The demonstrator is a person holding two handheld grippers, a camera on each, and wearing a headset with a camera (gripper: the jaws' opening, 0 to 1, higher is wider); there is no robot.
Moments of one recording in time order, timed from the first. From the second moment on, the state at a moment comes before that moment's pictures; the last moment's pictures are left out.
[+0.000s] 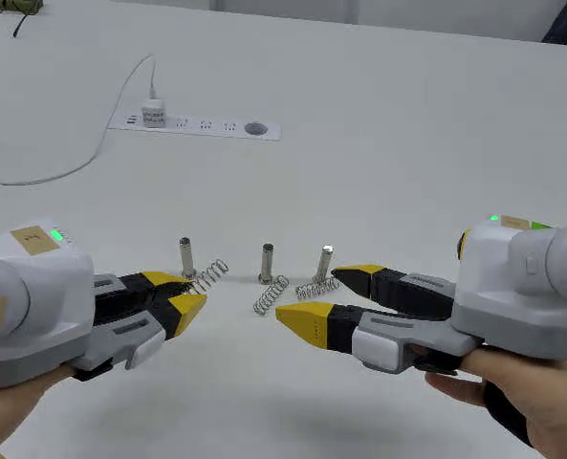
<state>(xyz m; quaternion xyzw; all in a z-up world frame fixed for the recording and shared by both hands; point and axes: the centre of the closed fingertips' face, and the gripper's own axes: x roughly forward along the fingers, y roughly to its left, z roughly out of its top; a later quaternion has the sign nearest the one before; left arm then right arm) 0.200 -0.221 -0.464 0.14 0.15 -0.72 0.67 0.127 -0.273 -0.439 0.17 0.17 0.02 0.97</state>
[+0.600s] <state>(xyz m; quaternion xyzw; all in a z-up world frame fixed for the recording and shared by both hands) 0.181 -0.213 -0.436 0.10 0.12 -0.73 0.66 0.145 -0.253 -0.418 0.23 0.14 0.06 0.96</state>
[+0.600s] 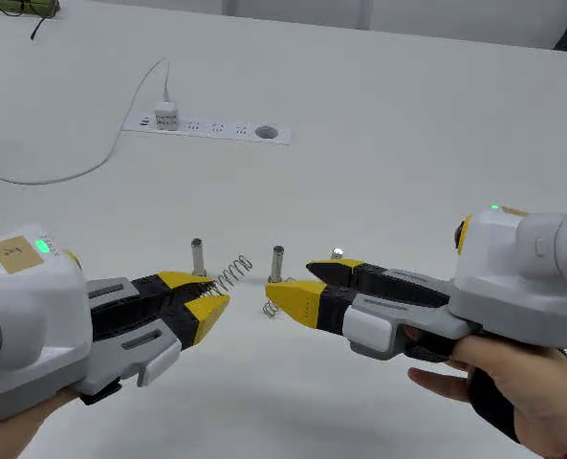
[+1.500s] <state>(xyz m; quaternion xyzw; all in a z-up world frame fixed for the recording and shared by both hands) 0.159 -0.212 -0.413 0.05 0.08 -0.76 0.65 0.164 -0.234 -0.399 0.33 0.09 0.10 0.93</state>
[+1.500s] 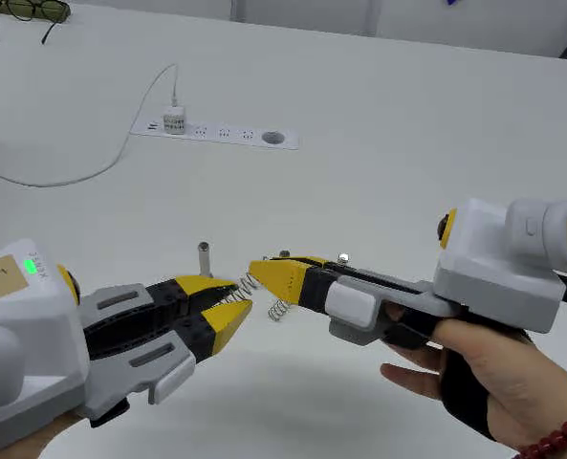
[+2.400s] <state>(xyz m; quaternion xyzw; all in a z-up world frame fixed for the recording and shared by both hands) 0.153 -0.211 -0.406 0.06 0.06 -0.76 0.64 0.161 -0.234 -0.394 0.40 0.08 0.11 0.91</state>
